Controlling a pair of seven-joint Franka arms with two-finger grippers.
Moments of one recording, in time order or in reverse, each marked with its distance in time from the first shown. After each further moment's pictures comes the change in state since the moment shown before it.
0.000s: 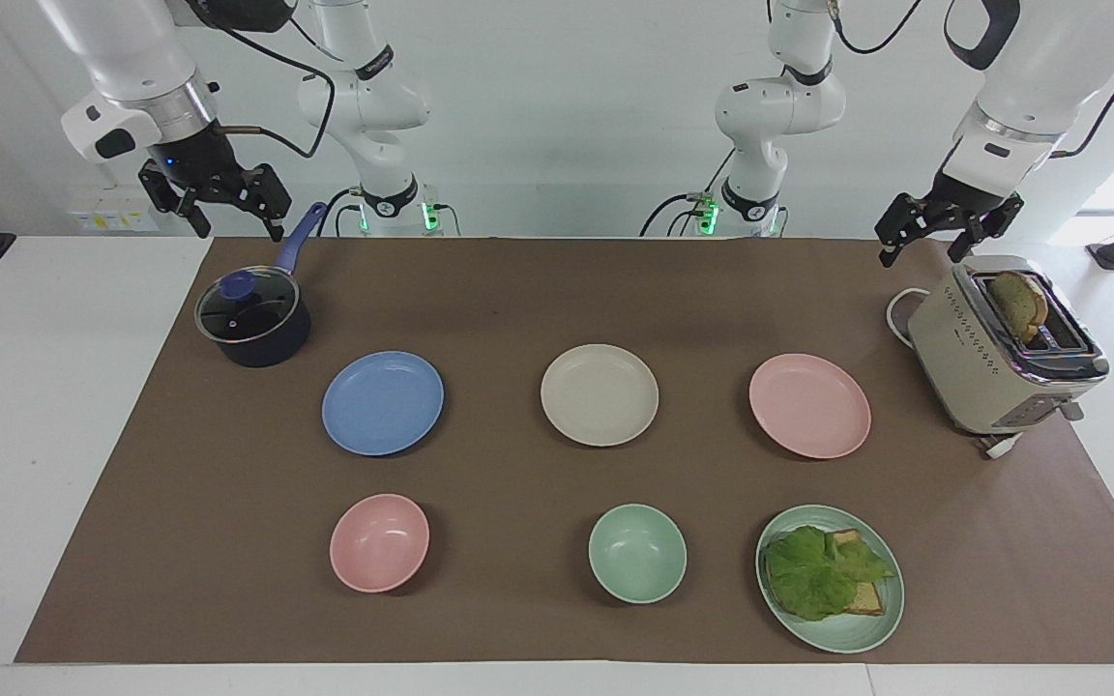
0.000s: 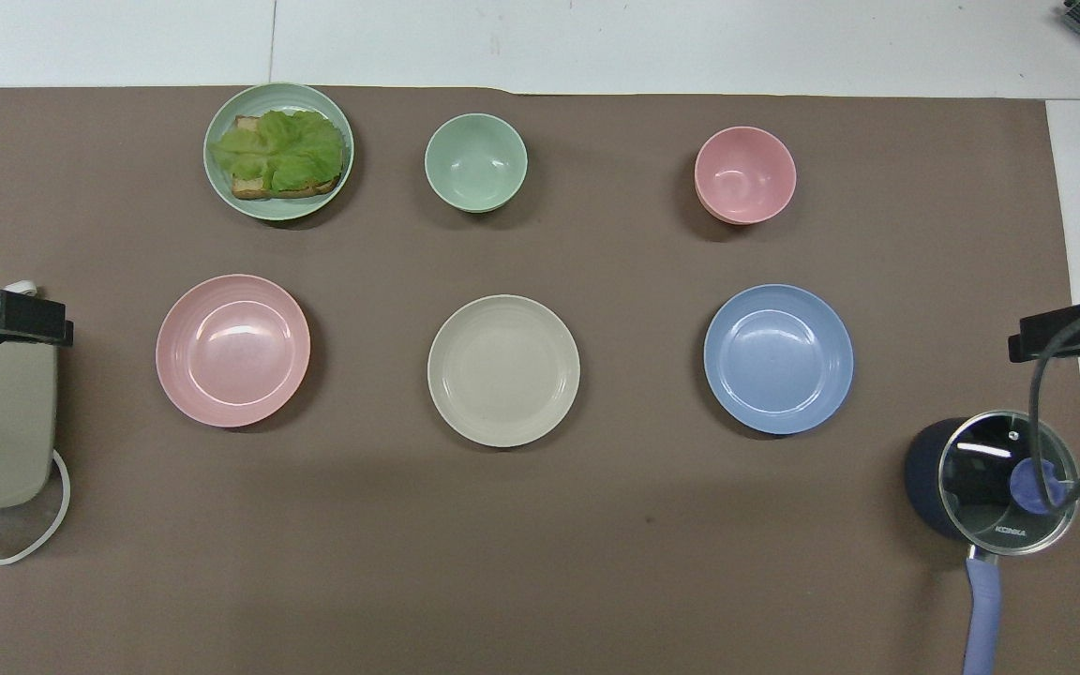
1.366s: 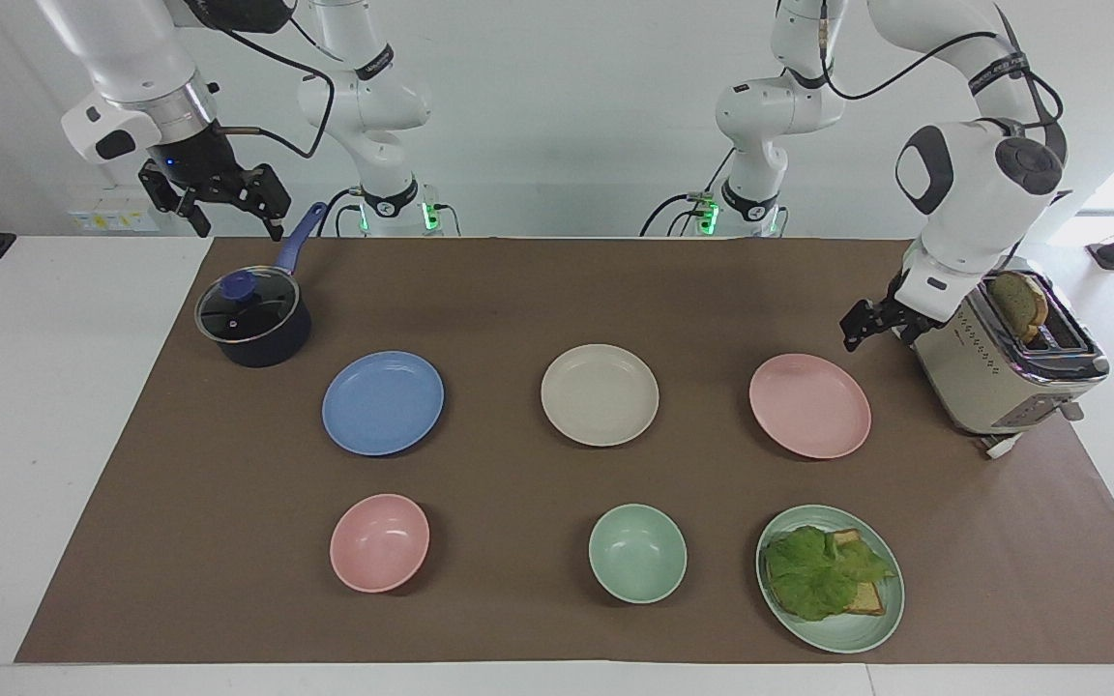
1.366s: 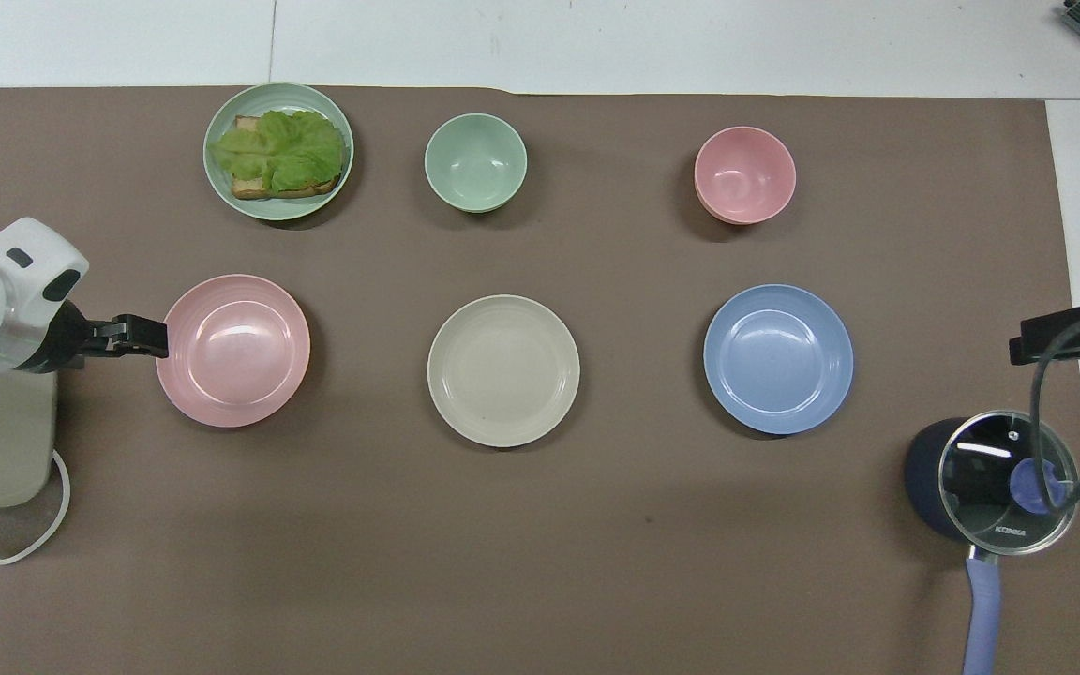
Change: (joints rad) left arm 0.029 0.129 0.011 -0.346 -0.016 0.424 -0.008; right arm -0.001 0.000 -0.001 -0.001 -0.002 -0.006 0.000
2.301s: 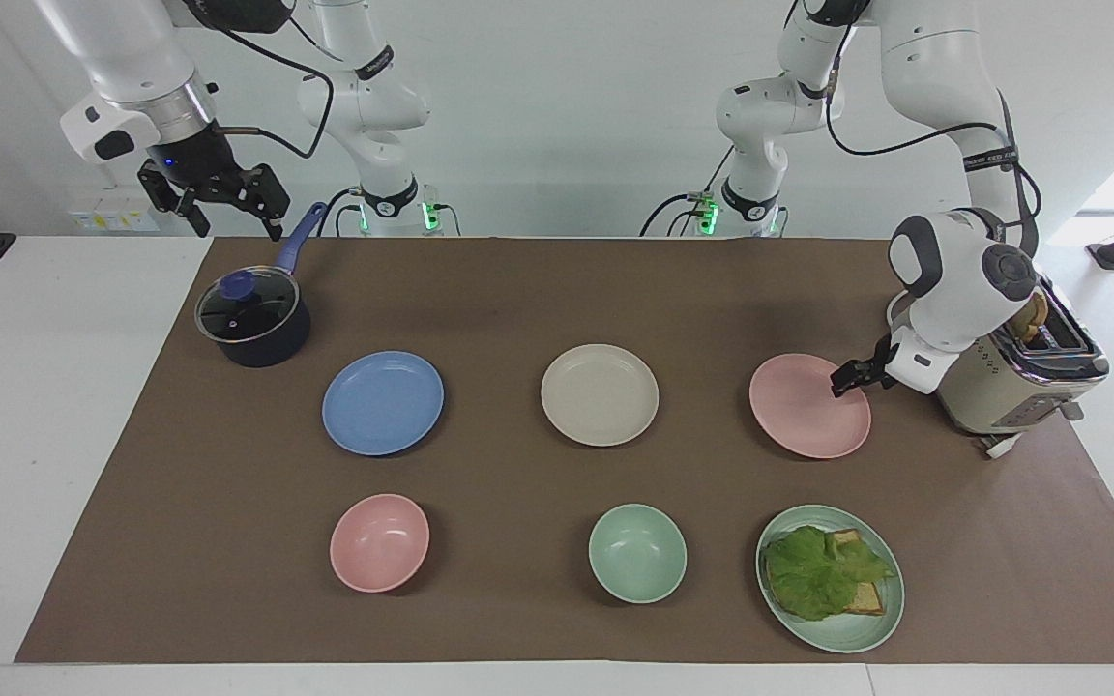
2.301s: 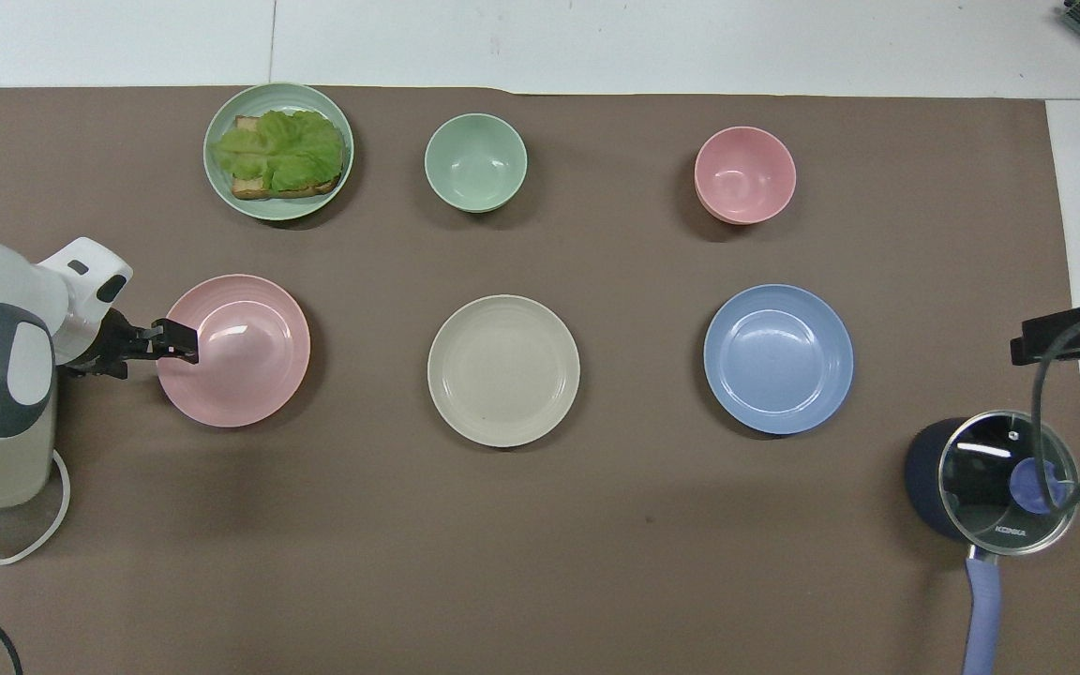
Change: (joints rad) left arm 0.048 0.183 0.001 -0.015 -0.018 0.102 -0.016; right arm -0.001 0.000 -0.001 0.000 0.000 -0.001 0.000
